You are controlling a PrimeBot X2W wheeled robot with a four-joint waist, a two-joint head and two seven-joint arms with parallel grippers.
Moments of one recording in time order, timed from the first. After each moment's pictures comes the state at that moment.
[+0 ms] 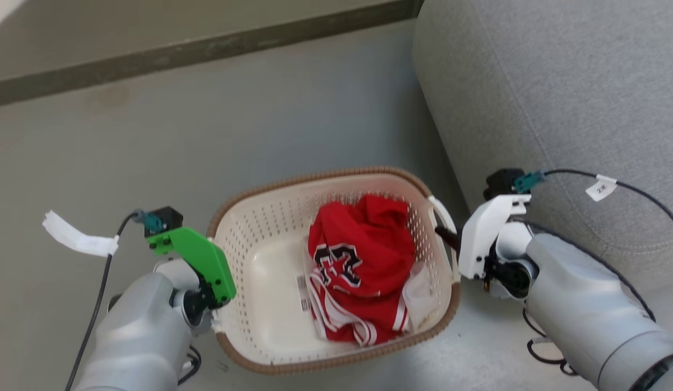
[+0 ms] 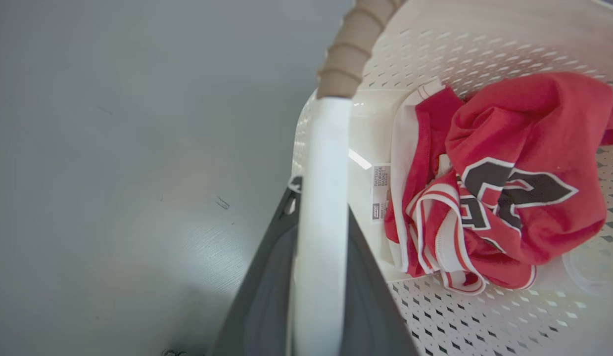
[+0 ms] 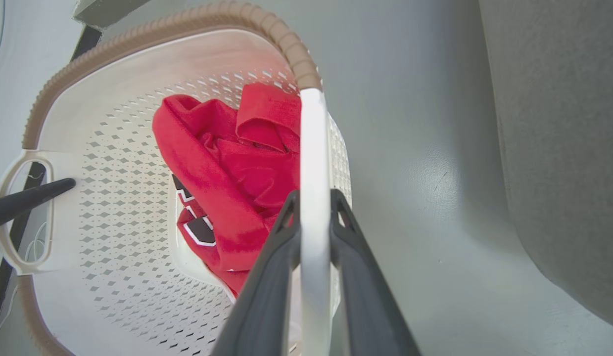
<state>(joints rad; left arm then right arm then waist) -0.70 0.00 -0.55 1.20 -0.89 -0.05 0.30 -0.68 -0.13 0.88 1.04 1.03 0.13 0.21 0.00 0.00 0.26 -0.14</state>
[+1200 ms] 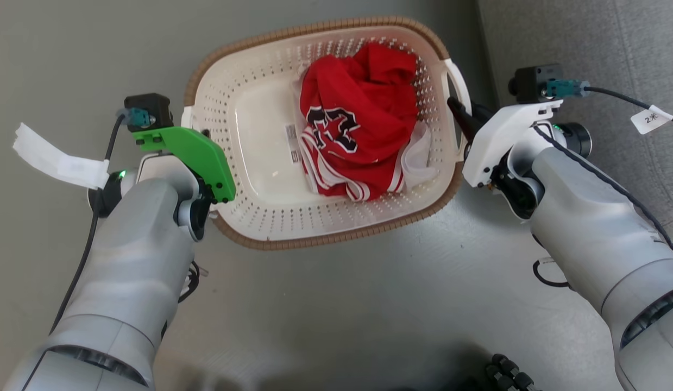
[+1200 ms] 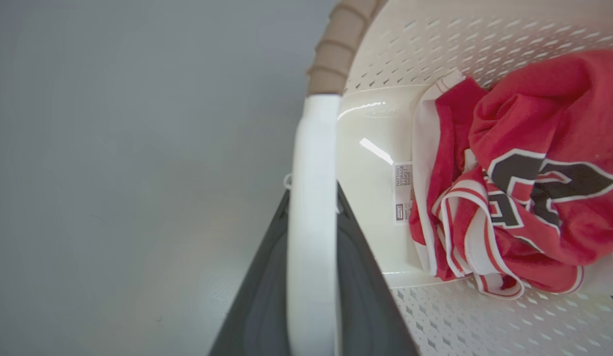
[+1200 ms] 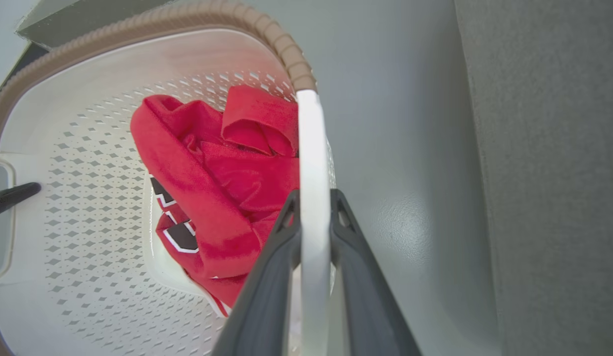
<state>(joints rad) -0.94 -0.01 -0.59 1.15 -0.78 0.05 0.01 -0.94 -0.13 0.88 1.11 0.90 0.13 -0.14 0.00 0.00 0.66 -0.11</state>
